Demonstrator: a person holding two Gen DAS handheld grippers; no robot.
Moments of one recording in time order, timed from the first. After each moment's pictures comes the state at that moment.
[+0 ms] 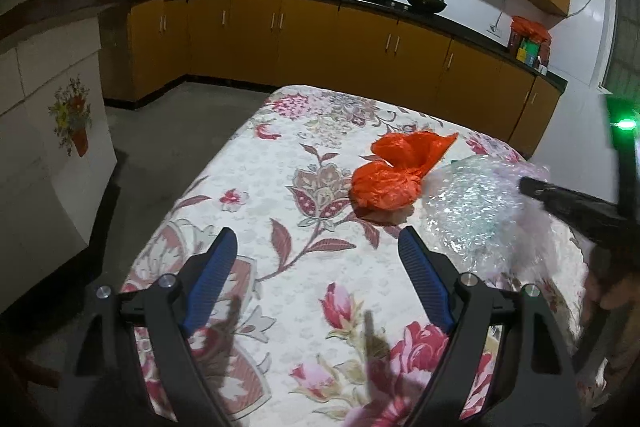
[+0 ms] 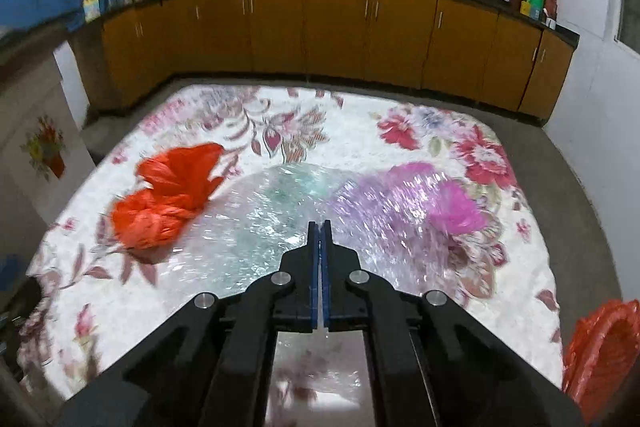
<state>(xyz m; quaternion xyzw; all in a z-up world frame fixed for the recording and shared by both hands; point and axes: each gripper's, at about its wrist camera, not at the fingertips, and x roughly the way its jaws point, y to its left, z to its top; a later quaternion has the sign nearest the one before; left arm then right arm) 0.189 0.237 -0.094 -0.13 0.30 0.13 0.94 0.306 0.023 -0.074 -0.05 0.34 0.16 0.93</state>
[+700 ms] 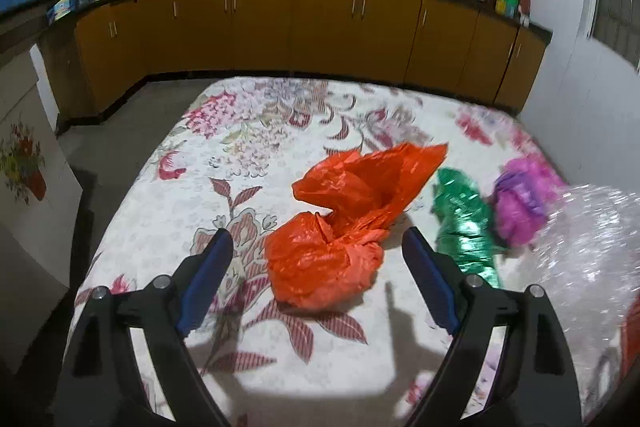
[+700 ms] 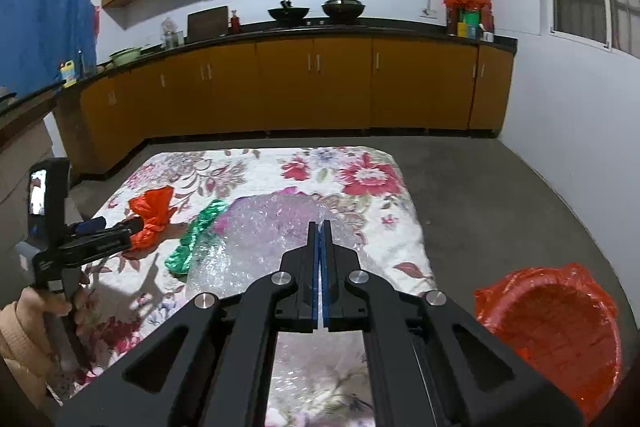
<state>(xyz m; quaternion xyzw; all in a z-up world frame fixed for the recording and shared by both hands) 0.323 0.212 -0.112 -0.07 0.37 0.08 0.92 0.244 -0.100 -0.027 0.00 0.26 0.09 0.96</state>
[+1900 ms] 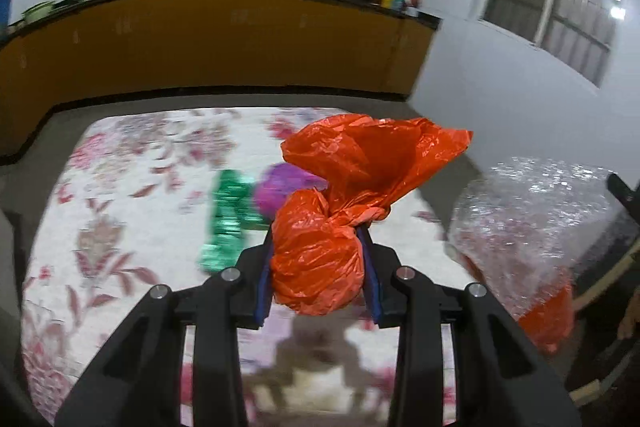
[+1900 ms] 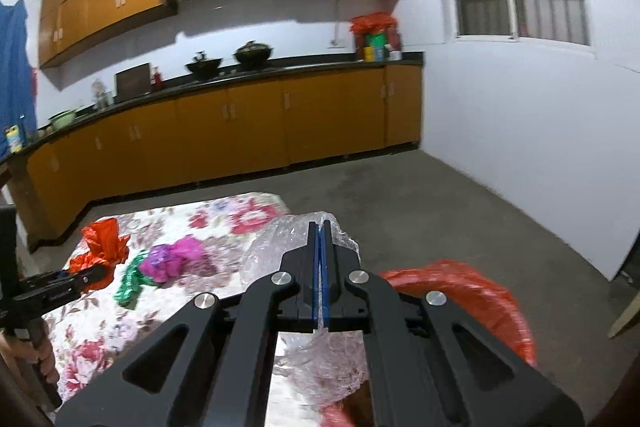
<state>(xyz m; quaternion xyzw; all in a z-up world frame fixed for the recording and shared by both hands) 0.256 0.067 -0.030 -0.07 0.34 -0.13 0.93 0.167 -0.238 0.028 0.05 0.20 -0.05 0.98</state>
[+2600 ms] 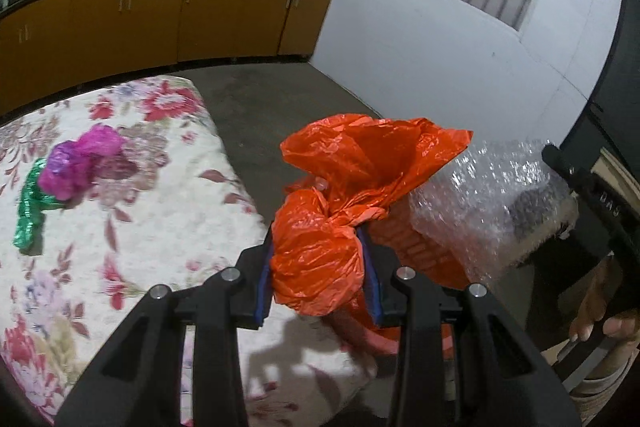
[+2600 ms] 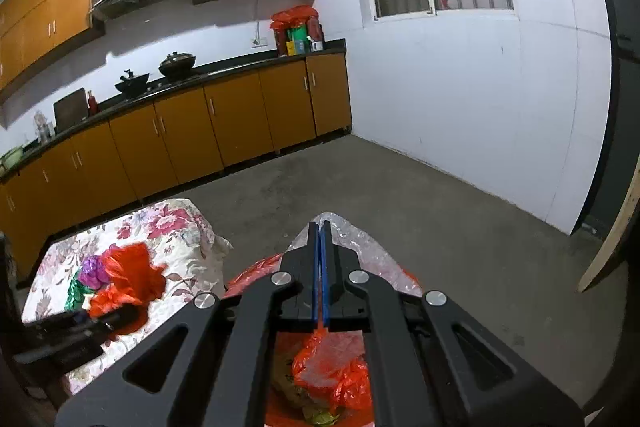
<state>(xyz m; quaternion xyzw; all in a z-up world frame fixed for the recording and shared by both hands) 0.231 -0.122 -0.046 -0.04 0.38 -0.27 0.88 0.130 -0.341 0.014 0.11 0.21 -0.14 0.96</state>
